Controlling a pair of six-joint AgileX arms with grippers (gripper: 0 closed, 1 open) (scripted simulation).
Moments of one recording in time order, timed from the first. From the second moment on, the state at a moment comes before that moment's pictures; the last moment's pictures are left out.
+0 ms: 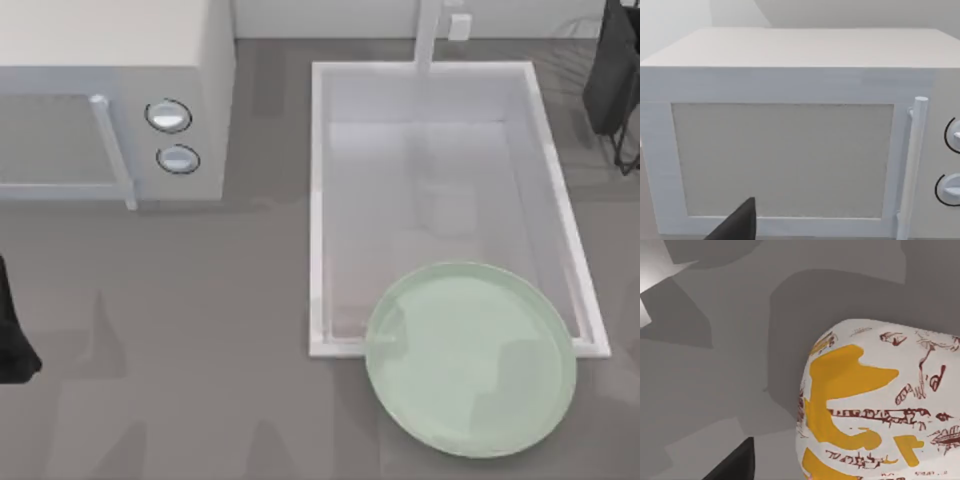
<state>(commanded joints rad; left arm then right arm) 0.00 0.00 0.00 0.00 0.00 0.00 -0.17 1.51 0.82 -0.89 0.00 -1.30</state>
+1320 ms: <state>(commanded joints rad) 0.00 0.00 0.00 0.00 0.00 0.00 -0.17 1.66 0.68 -0.59 0.00 -1.29</state>
